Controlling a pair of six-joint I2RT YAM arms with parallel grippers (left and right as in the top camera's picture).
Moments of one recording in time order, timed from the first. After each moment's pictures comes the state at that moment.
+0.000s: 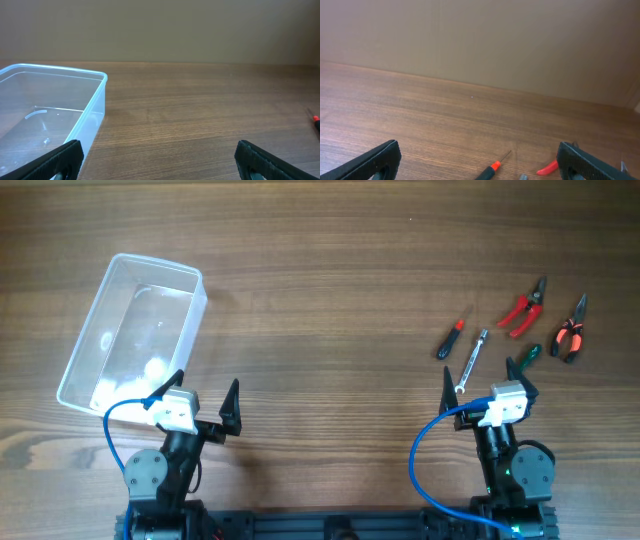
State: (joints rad) left arm 0.02 0.01 0.06 -0.17 0.25 -0.09; right arm 0.06 0.01 0.01 -0.01 -0.04 -0.13
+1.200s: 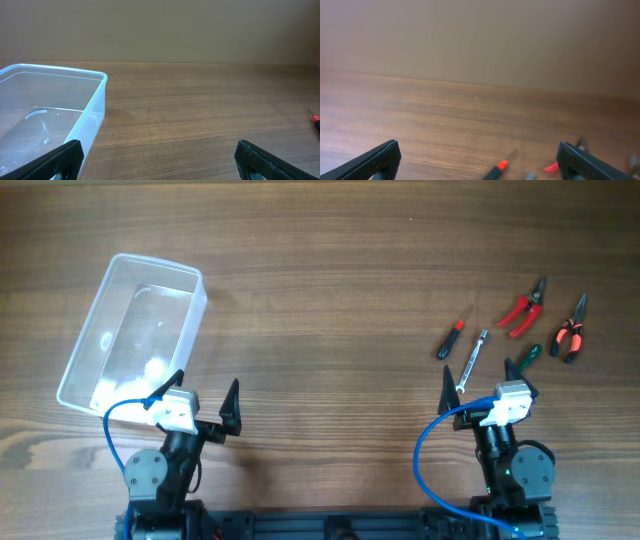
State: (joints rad) left arm 0.02 0.01 0.06 -0.17 0.25 -0.09; right arm 0.06 0.01 0.01 -0.01 -0.04 -0.02
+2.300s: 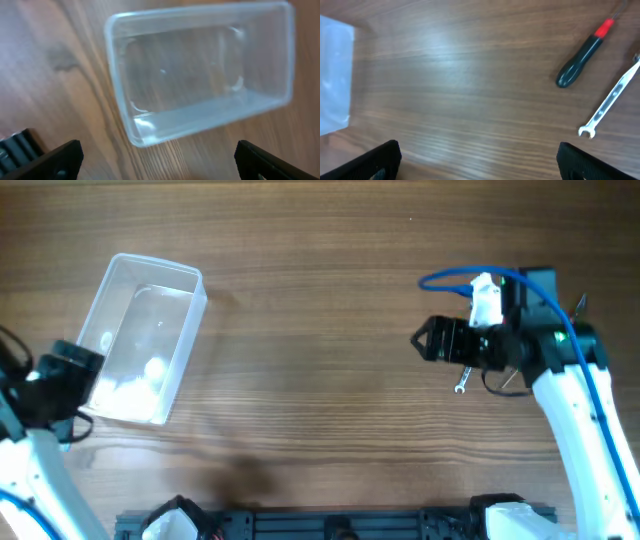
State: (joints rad) left arm 0.64 1.17 1.30 -1.29 0.09 -0.59; right arm 0.07 1.32 1.15 -1.00 -0.35 0.20
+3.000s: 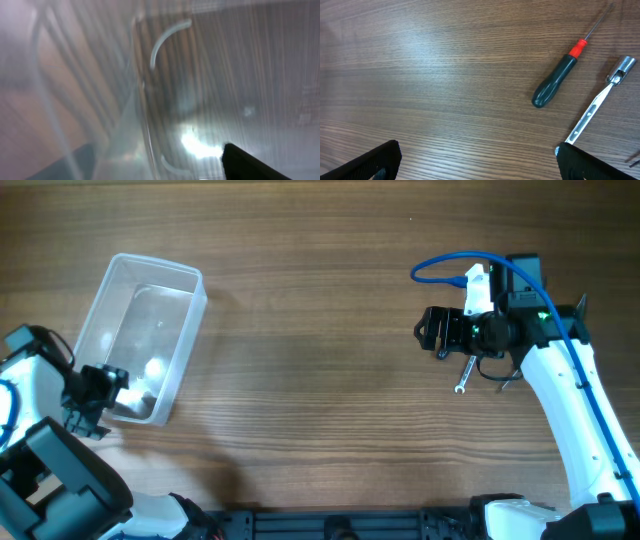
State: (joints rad) left arm 0.64 1.66 1.04 -0.94 0.03 -0.61; right arm 0.07 1.41 1.15 -0.92 -0.26 0.17
